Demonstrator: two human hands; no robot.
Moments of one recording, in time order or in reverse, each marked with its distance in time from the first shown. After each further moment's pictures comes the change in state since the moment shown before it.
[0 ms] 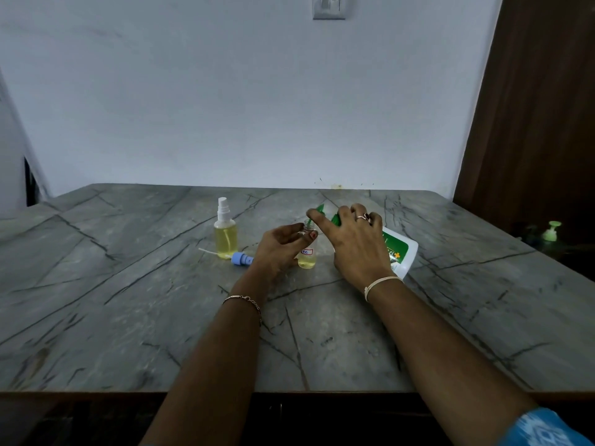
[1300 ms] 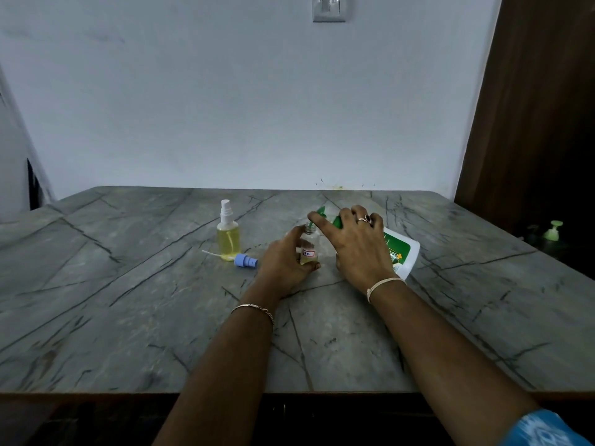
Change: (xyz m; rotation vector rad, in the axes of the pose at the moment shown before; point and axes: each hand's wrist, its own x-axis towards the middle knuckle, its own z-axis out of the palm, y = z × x) left_hand -0.006 -0.016 -0.003 0.720 -0.008 0.338; right_hand -0.002 0.002 0.003 -0.034 0.027 -0.021
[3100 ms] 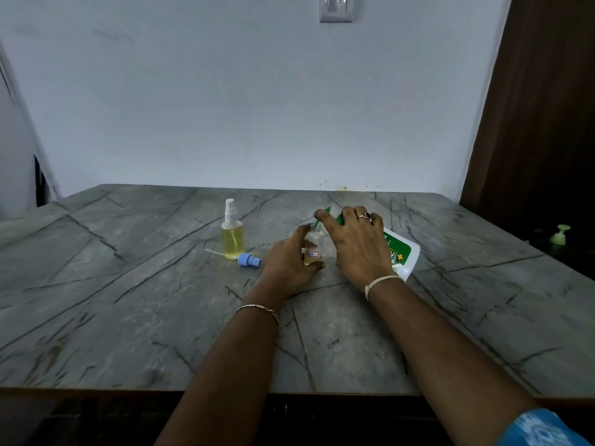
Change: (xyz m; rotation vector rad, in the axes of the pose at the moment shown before) left_hand -0.002 0.006 -0.003 0.096 0.006 0.028; right_hand 0.008 -0.006 -0.008 0.066 -0.080 0.019
